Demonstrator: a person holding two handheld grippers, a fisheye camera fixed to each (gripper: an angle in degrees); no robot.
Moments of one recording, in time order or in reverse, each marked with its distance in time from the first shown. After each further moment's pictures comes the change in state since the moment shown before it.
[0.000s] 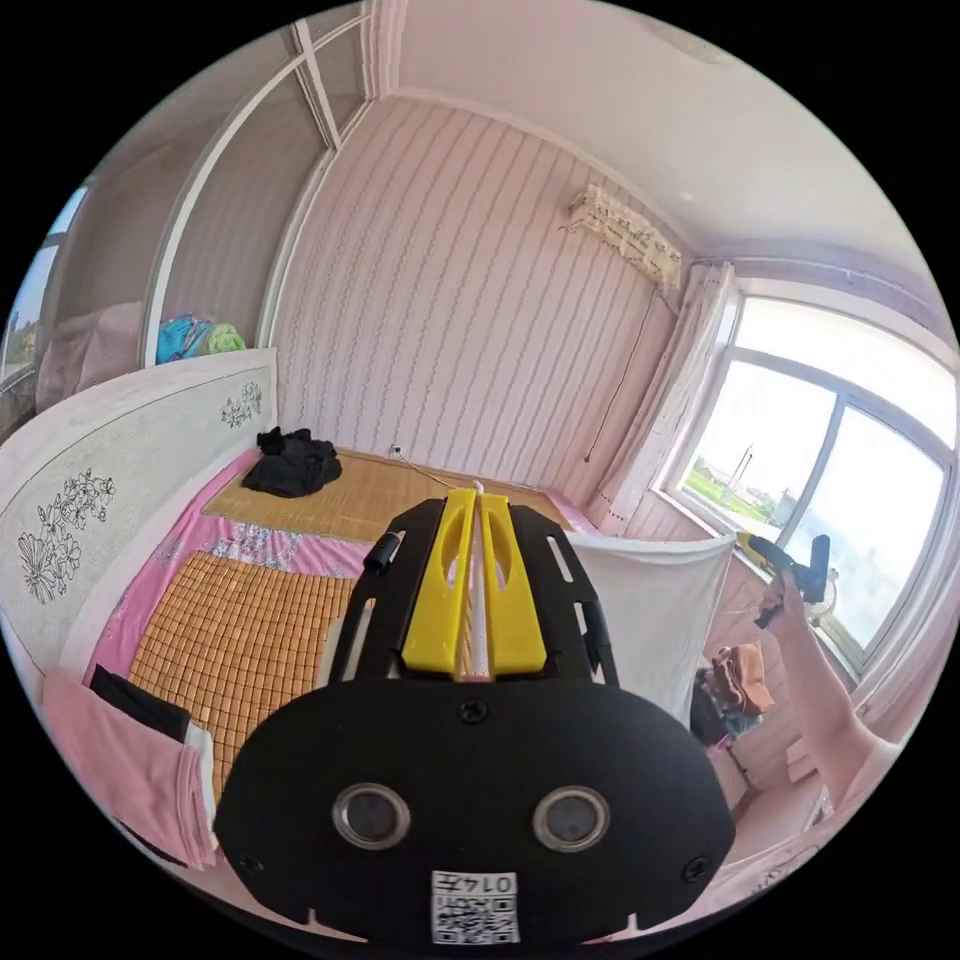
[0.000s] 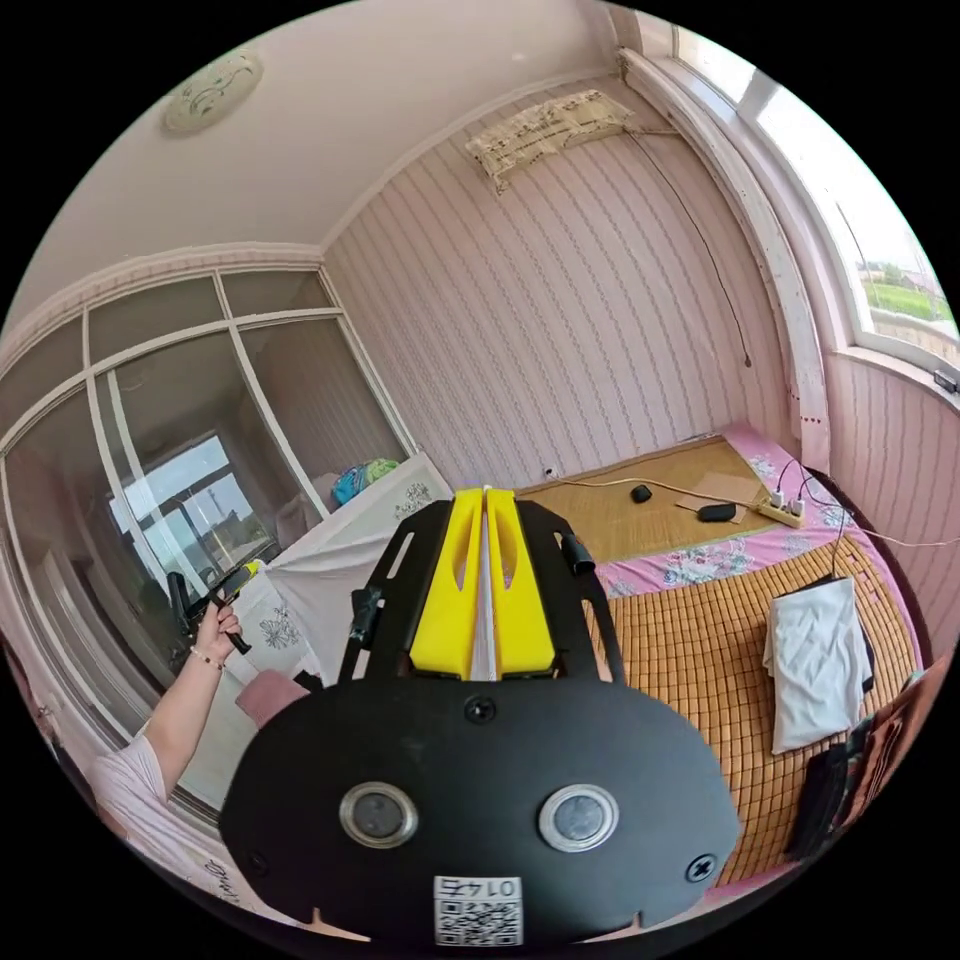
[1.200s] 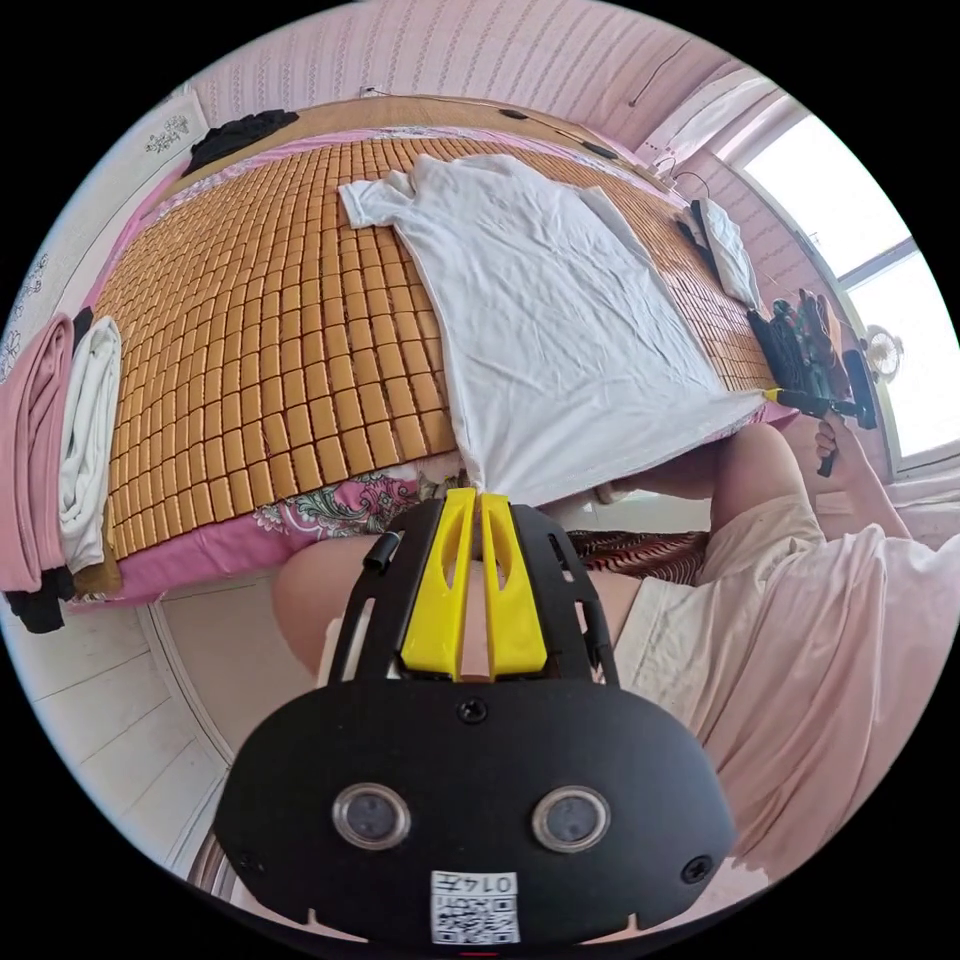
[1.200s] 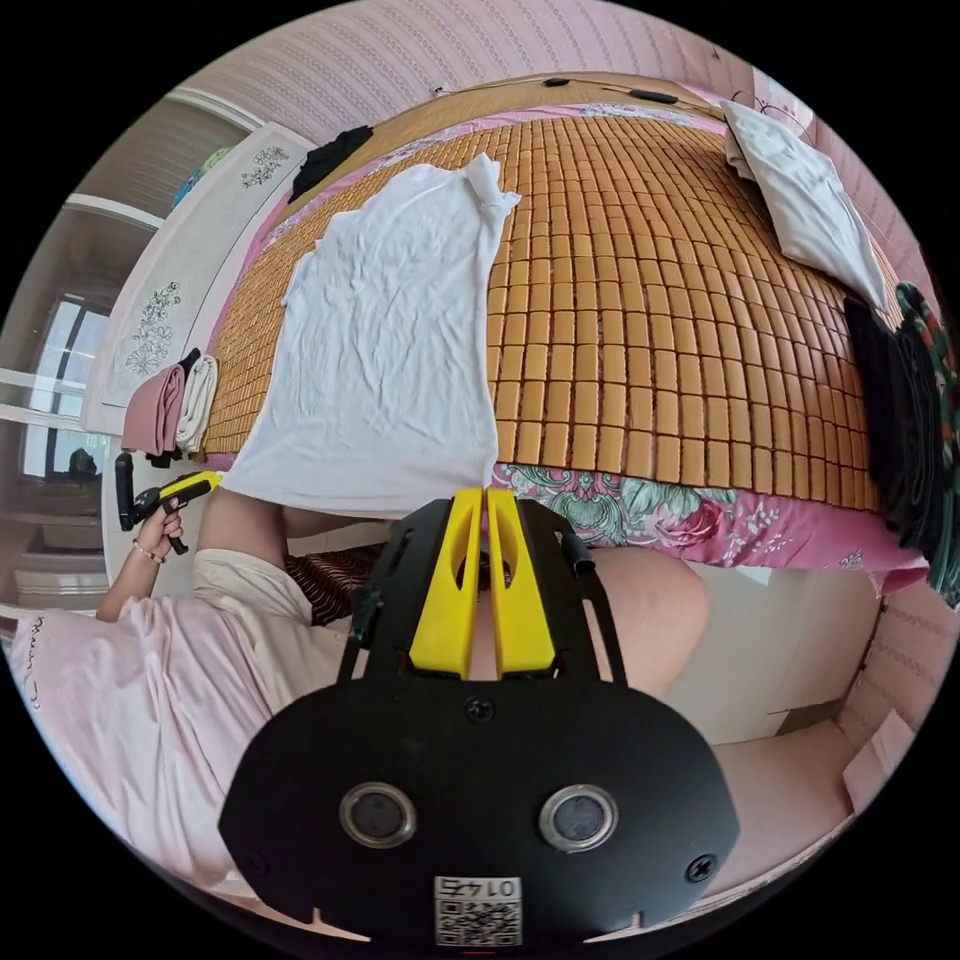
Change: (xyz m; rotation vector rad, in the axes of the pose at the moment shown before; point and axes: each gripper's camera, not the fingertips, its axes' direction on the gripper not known) left arm -0.090 0.390 0.269 -1.002 -0.052 0.080; right arm 0.145 0.398 0.176 -1.044 0.258 0.166
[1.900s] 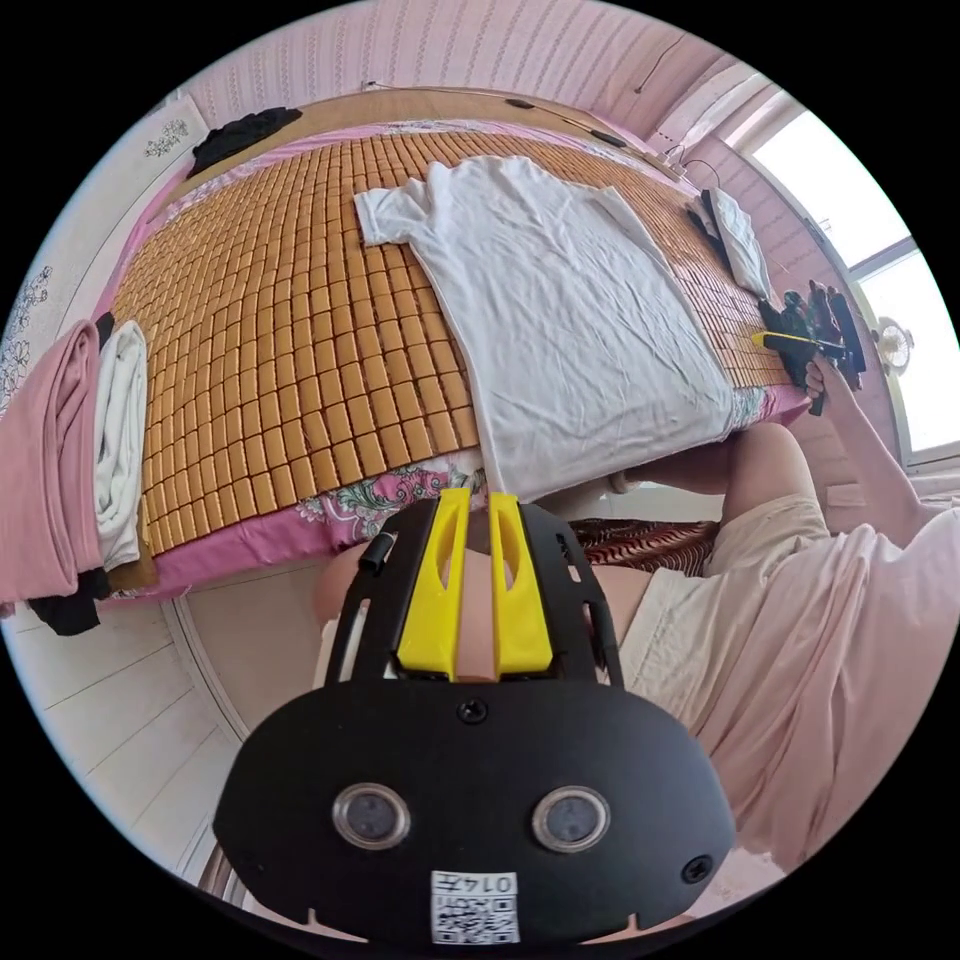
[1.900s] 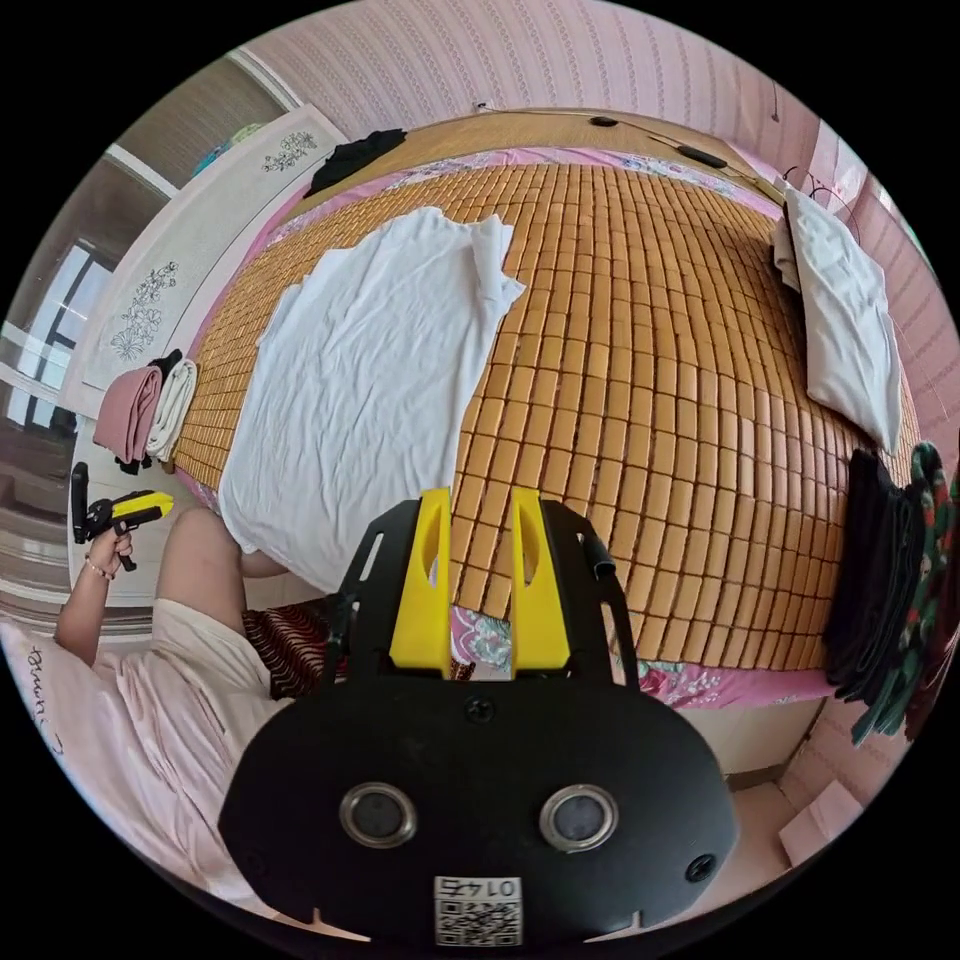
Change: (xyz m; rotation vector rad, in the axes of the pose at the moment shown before) left arm -0.029 -0.088 0.060 -0.041 -0.047 0.007; right arm 0.006 -0.123 0.034 0.087 0.104 -0.120
